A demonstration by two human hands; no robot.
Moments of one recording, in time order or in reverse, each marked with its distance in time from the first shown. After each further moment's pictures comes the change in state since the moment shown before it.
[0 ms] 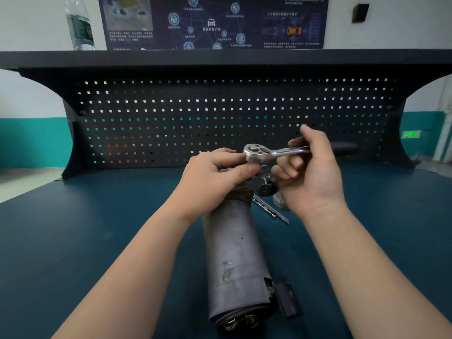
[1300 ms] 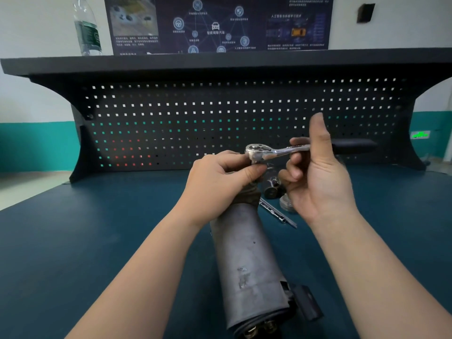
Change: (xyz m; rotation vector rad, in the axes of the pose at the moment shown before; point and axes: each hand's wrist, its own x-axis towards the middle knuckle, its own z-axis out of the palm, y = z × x) left_hand 0.002 -0.004 0.003 -0.028 0.088 -0.051; right_hand -0.003 -0.001 0.008 -0.088 0.049 -0.008
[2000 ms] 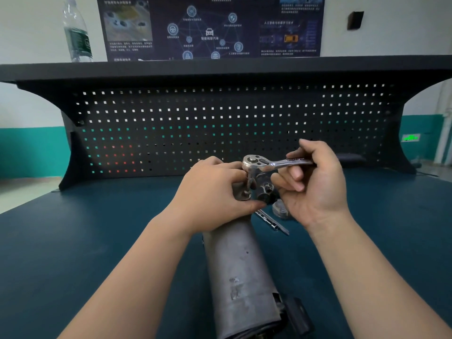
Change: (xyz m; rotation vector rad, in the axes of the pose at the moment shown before) left_hand 0.011 0.001 0.002 0.787 -0.112 0.257; right_hand 0.016 -0.006 -0.016 0.099 -0.194 0.067
